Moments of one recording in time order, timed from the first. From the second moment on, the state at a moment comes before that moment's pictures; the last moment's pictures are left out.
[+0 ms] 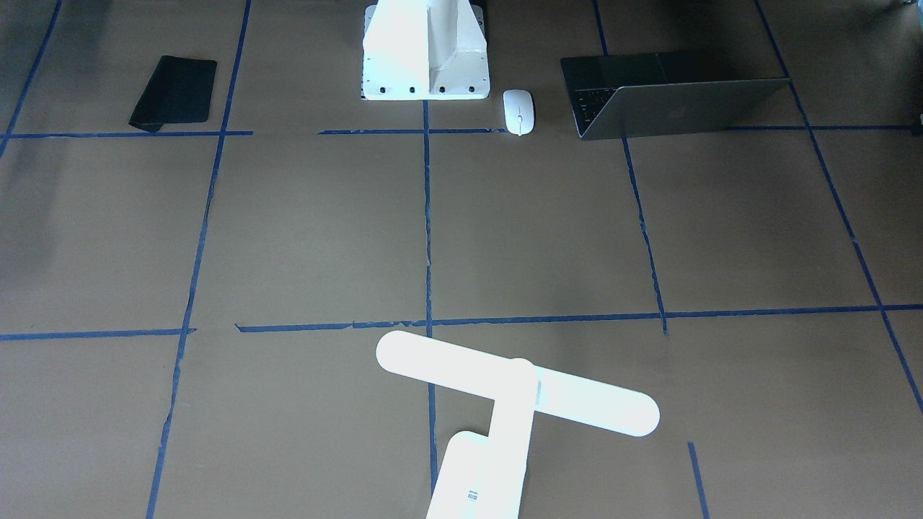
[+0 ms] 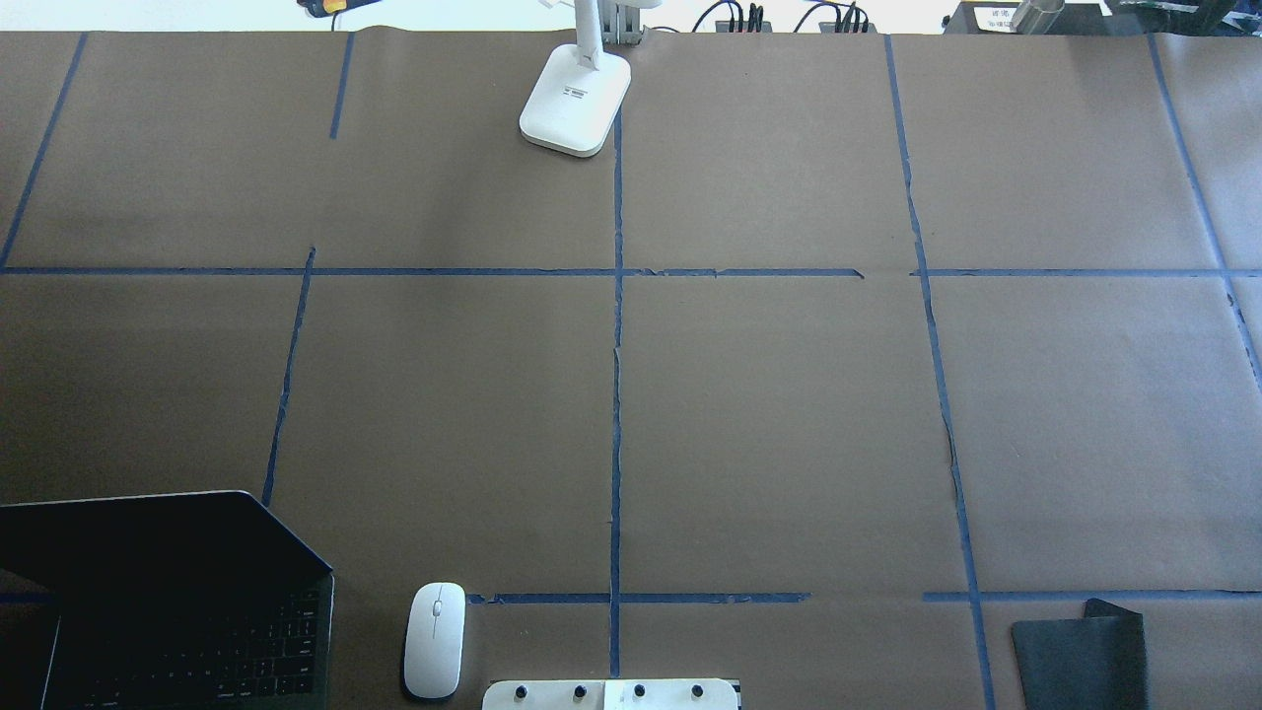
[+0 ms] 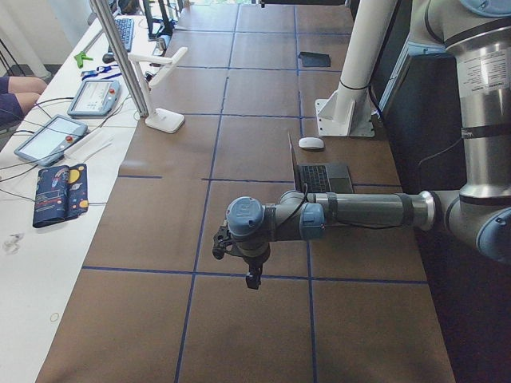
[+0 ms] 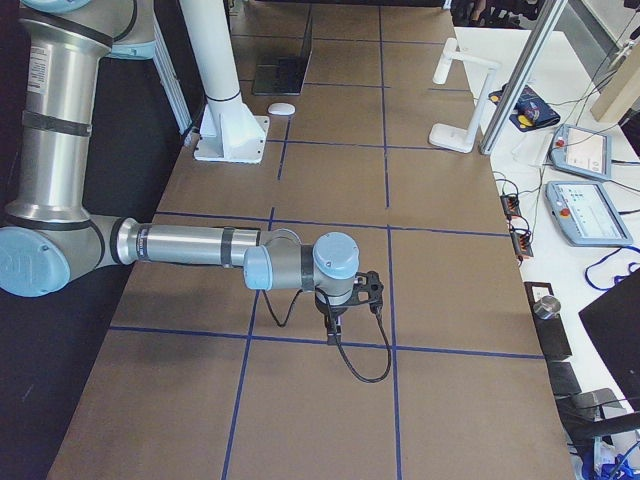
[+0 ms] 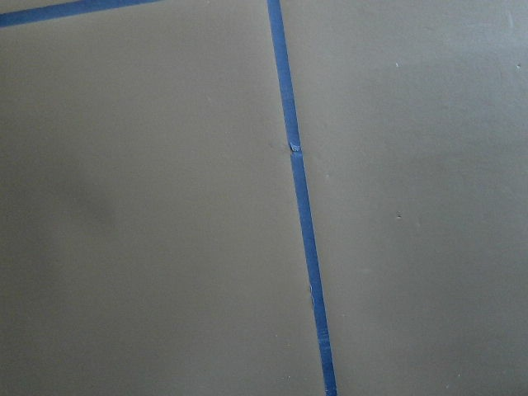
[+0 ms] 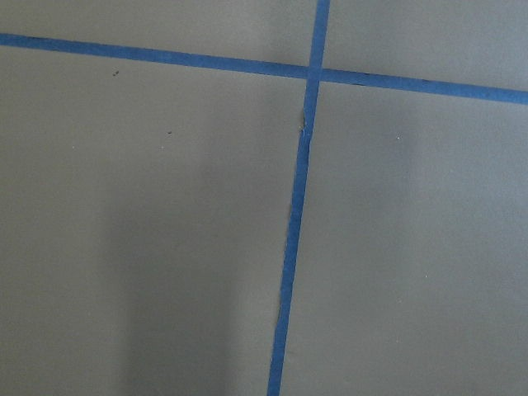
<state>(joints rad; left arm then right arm) -1.53 -1.36 -1.76 -1.51 -2.38 0.20 1.50 -1.76 1.73 -1.47 2.36 -0.02</state>
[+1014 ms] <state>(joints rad) -1.52 -1.47 -1.79 -1.56 -2.39 0.19 1.50 -1.76 1.74 -1.47 2.37 -0.01</state>
